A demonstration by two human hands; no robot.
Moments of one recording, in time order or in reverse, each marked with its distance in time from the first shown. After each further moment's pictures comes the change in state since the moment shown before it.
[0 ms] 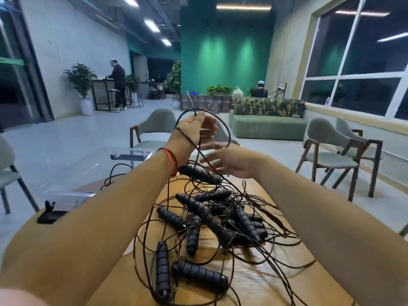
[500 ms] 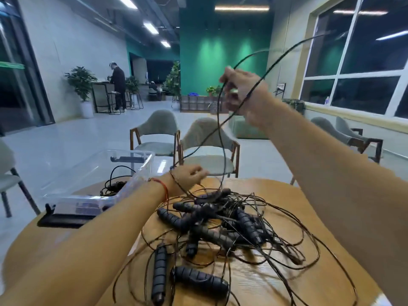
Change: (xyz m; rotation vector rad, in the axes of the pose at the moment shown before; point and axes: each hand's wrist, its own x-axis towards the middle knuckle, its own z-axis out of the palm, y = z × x) left_hand -0.050 -0.064 -0.047 1.033 -0.407 -0.016; right_hand -0.023 -0.133 -0.015 0.083 0.475 -0.487
